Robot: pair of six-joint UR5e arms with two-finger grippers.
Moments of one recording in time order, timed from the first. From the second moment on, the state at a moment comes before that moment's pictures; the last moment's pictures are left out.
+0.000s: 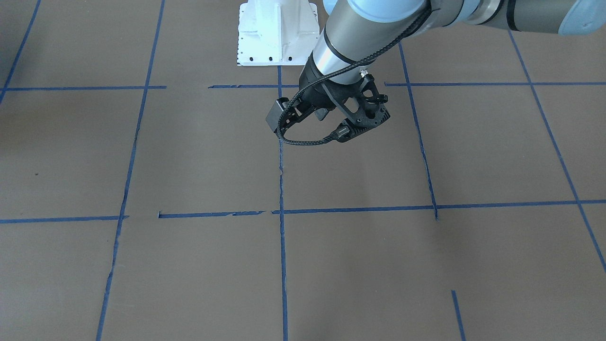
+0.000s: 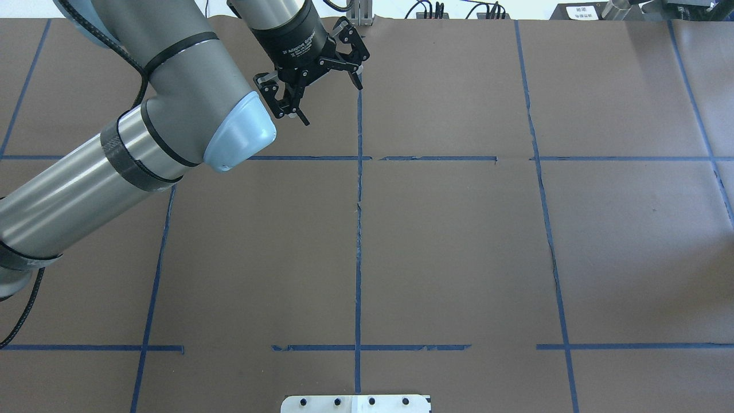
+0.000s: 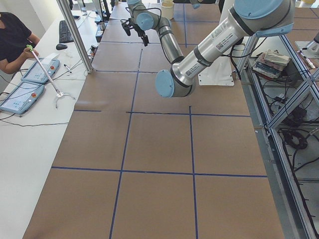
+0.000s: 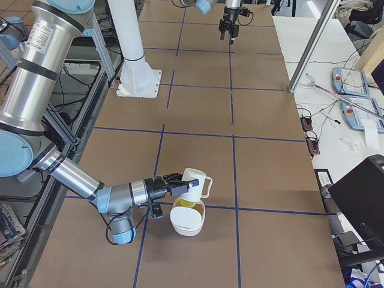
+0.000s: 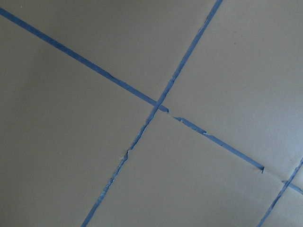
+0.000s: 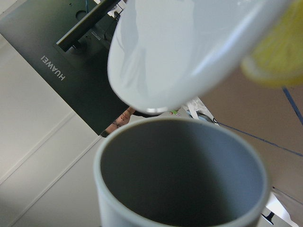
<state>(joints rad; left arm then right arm) -0.85 -2.53 -1.62 -1.45 -2.32 -1.61 1.10 -1.95 1.17 0.95 1.43 3.06</state>
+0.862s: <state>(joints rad) -0.85 -2.51 -1.62 -1.45 -2.32 -1.61 1.10 -1.94 1.33 0.80 1.45 2.88</state>
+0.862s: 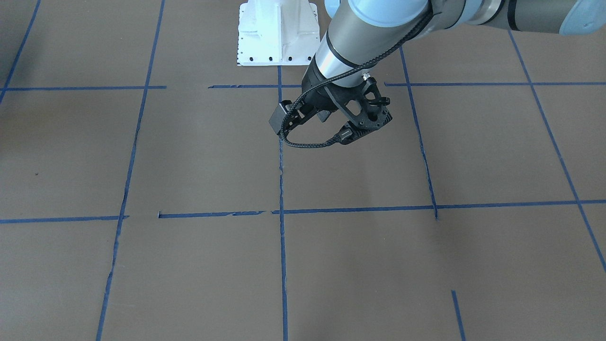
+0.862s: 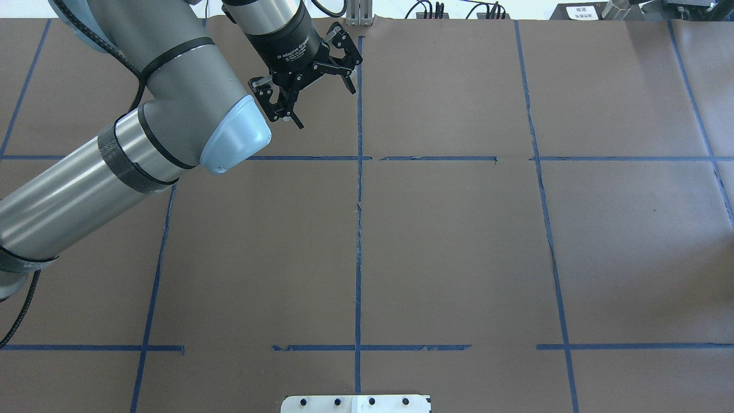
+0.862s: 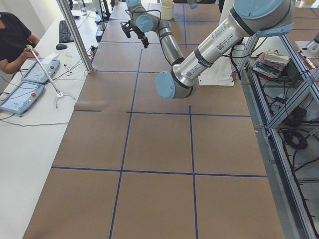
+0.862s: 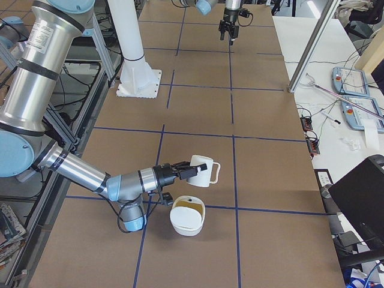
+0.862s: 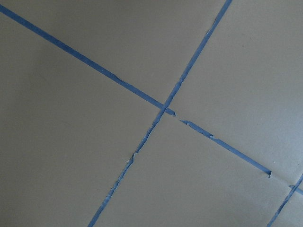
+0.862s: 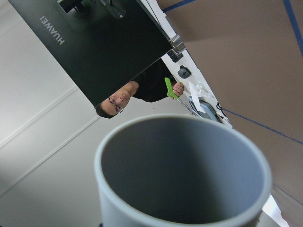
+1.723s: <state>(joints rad) -0.85 -2.51 -1.63 -1.45 -2.30 -1.61 0.96 -1.74 1.51 0.32 1.50 2.04</state>
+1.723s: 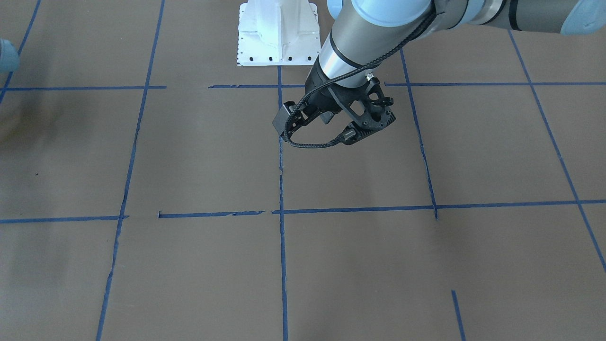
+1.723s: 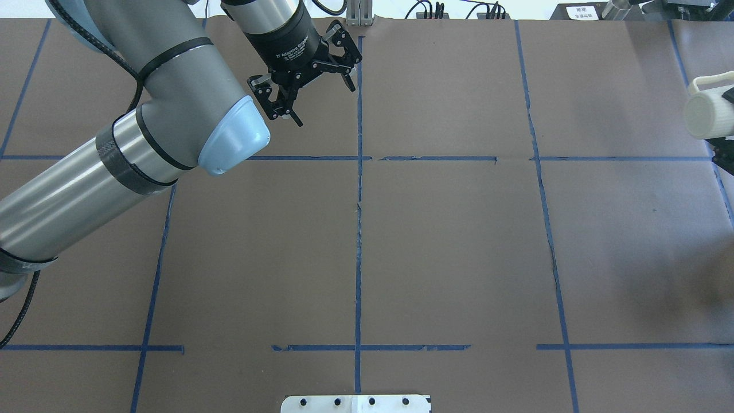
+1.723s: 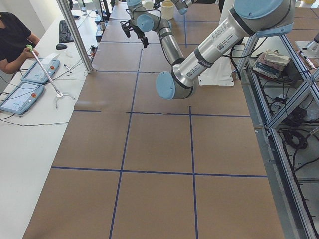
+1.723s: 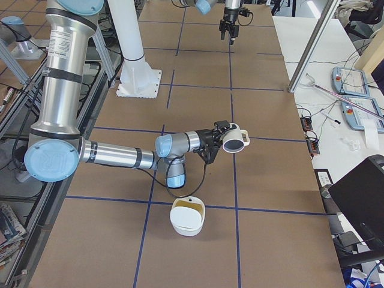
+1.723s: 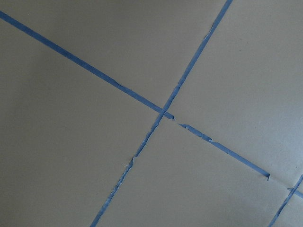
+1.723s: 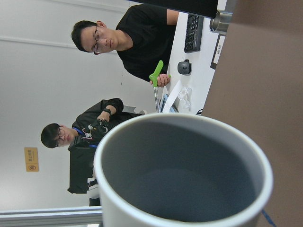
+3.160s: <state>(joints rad) -0.84 -2.53 -1.61 -1.47 -2.23 -1.58 0.37 -1.16 1.59 -0.58 0.84 0.95</state>
